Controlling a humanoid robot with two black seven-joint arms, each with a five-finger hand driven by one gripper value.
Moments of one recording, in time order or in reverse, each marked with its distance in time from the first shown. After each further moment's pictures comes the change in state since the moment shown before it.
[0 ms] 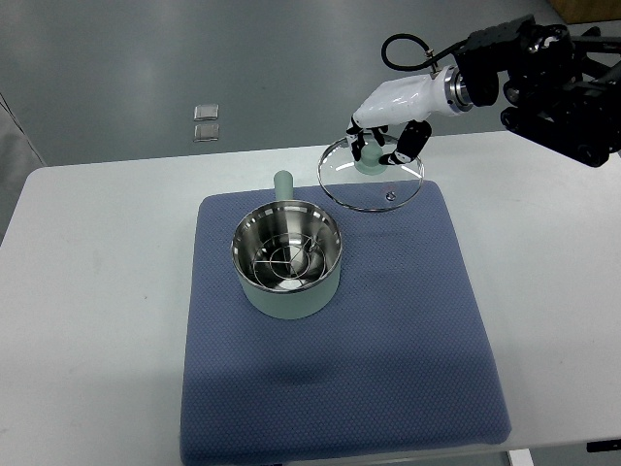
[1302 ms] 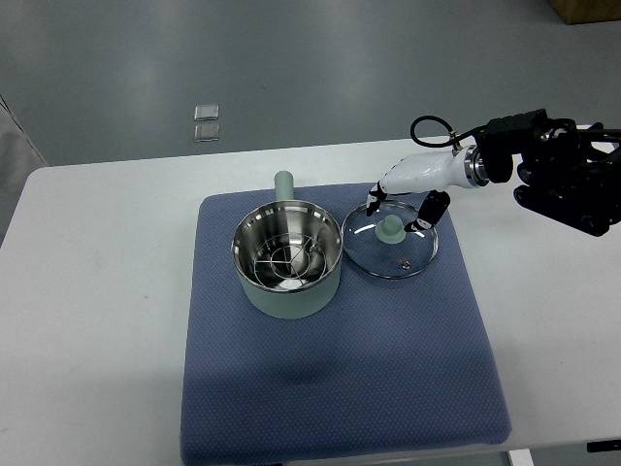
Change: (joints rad) left arm 0.000 0.000 0.000 0.000 0.000 0.000 0.000; right arm -0.214 -0.009 0.008 -0.003 0.013 -0.090 -0.003
